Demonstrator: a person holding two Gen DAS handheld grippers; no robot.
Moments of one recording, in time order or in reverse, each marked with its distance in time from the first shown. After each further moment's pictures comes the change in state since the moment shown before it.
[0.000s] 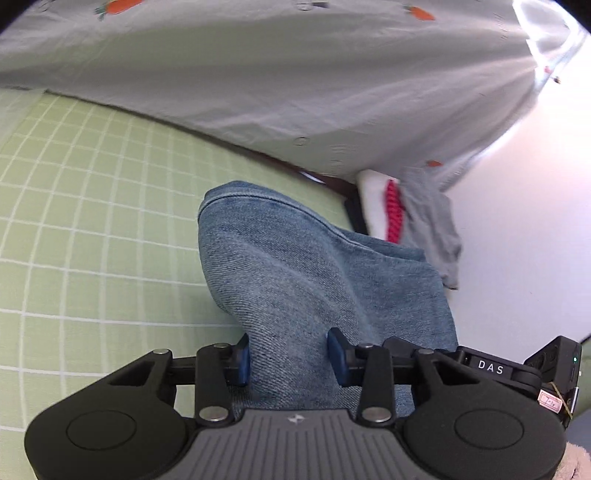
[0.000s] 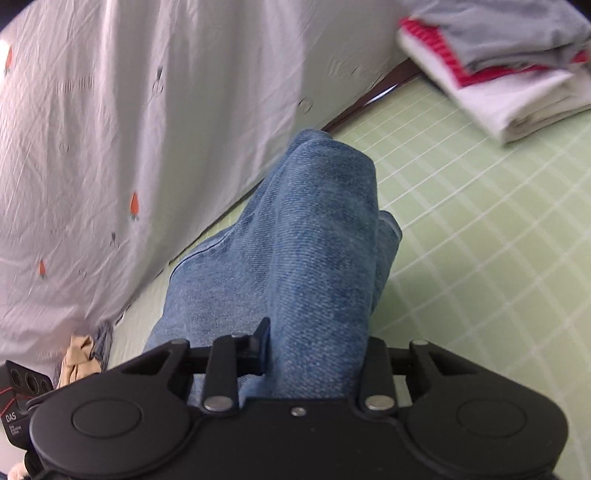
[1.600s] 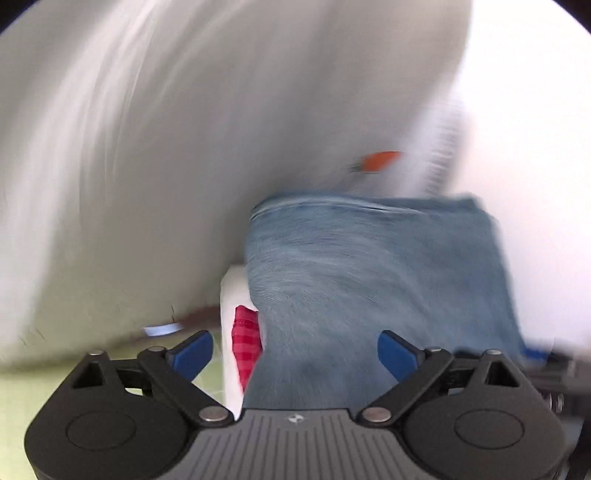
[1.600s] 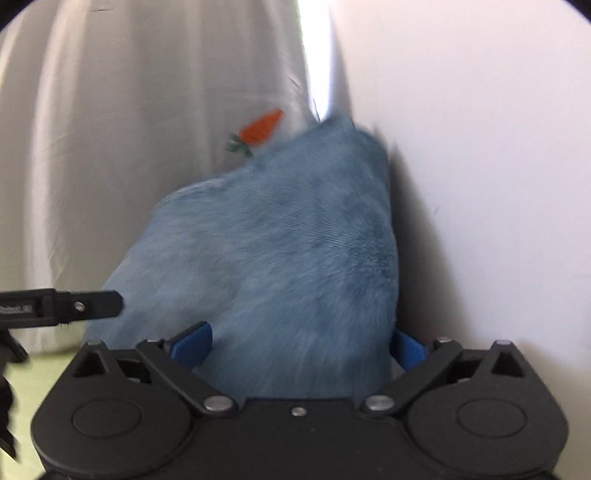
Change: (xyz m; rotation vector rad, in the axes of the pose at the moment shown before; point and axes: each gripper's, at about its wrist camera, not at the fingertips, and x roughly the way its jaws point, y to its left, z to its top) left arm 0.390 -0.325 0.165 0.497 -0.153 0.243; right arm -0.003 -0.256 0.370 -0.401 -0.296 -0.294
